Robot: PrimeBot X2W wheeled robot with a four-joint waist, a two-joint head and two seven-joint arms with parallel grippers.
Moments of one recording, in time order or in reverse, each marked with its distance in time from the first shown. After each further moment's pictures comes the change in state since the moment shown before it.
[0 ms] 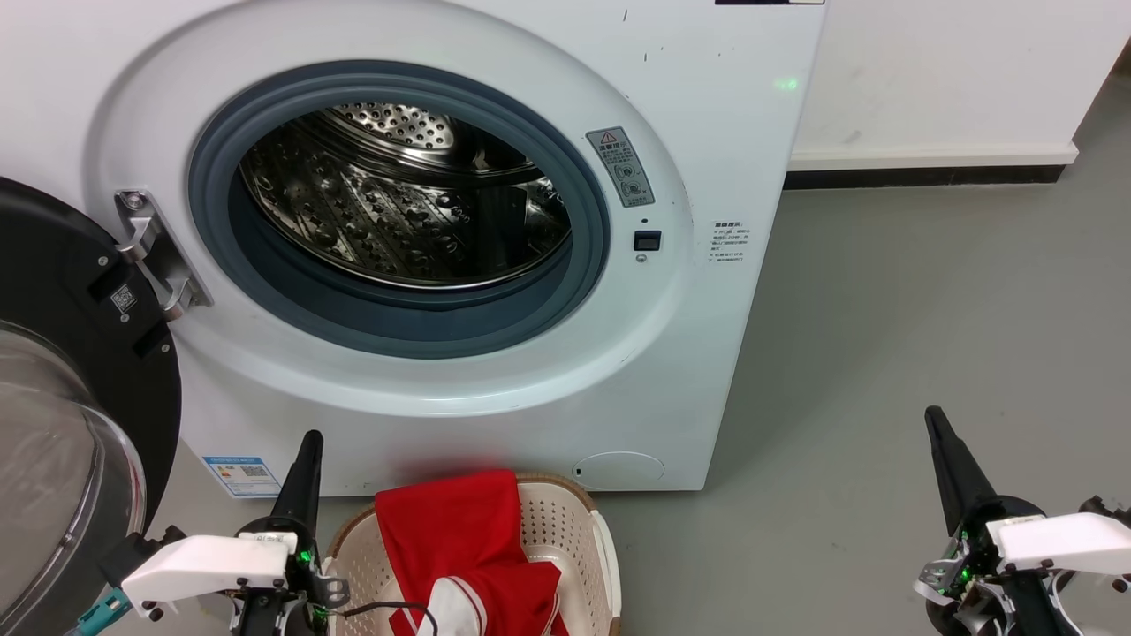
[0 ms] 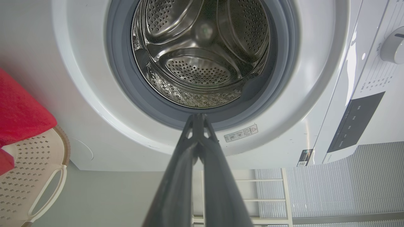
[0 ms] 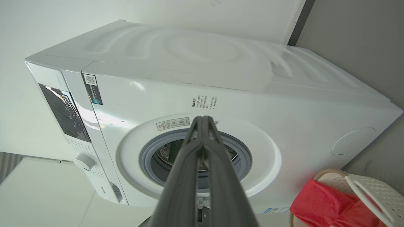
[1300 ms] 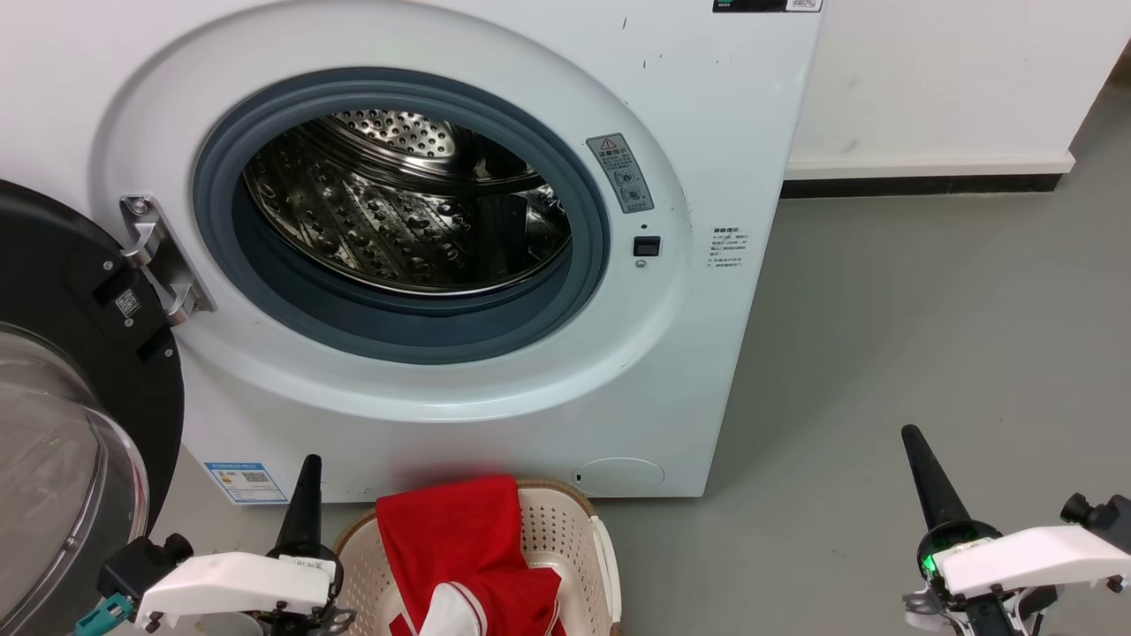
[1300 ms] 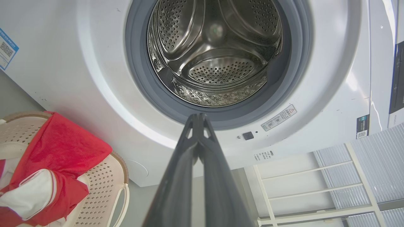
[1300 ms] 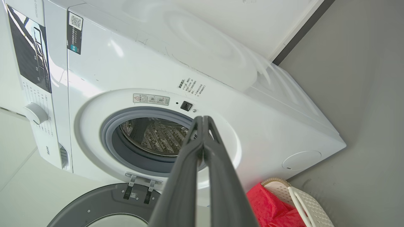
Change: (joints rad) left arm 0.055 0.002 -0.033 -0.044 0.353 0.031 -0.086; right arm 0.052 -0.001 0.051 -0.053 -0.350 0.000 -0.048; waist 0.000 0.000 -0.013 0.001
